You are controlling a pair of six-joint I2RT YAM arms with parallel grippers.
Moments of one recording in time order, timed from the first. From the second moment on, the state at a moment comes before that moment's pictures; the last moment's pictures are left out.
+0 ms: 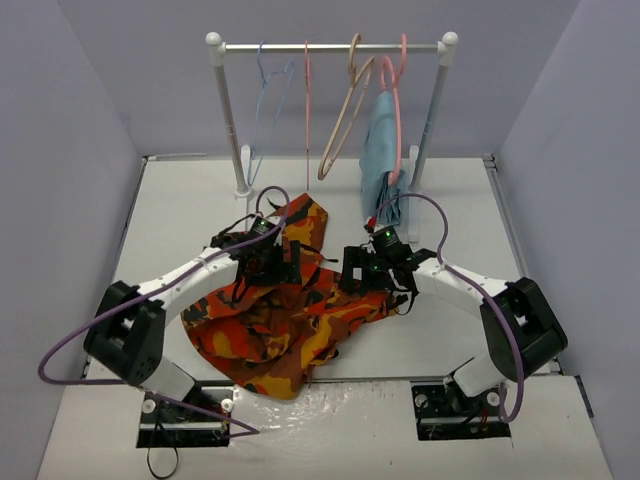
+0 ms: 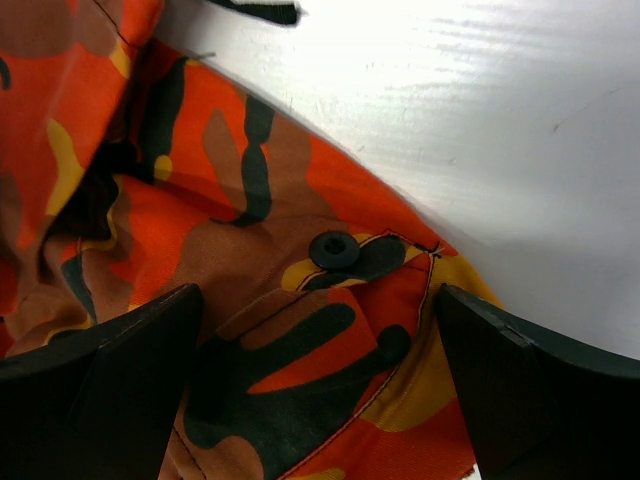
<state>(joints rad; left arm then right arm) -0.56 1.49 1.01 -0.54 0.06 -0.56 0.54 1.49 0.78 -0.23 -0.14 0.52</state>
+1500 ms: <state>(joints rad) -0.10 1.09 0.85 -0.74 -0.29 -0.56 -0.05 1.51 1.24 -0.71 0.22 0.42</state>
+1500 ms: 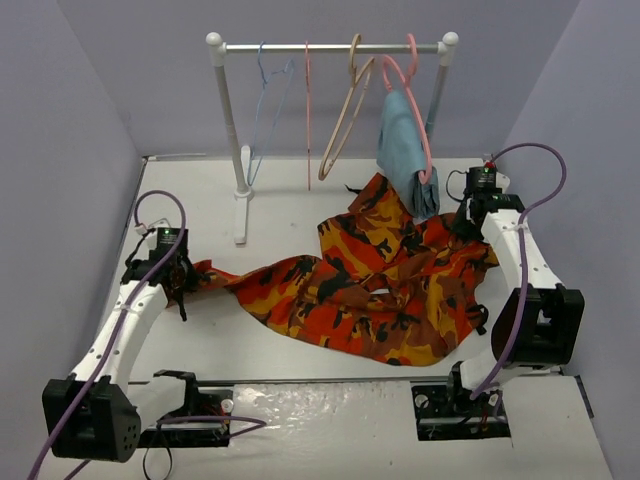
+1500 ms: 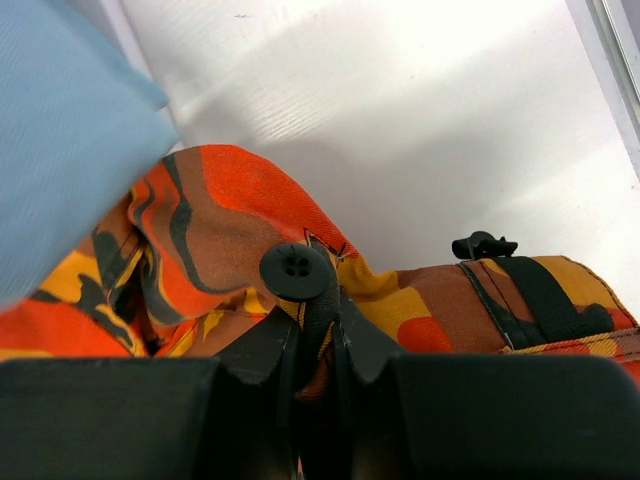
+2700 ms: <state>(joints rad) -0.08 1.26 0.95 -0.67 -0.09 -0.43 0.21 1.31 0.96 -0.48 0.07 0.52</state>
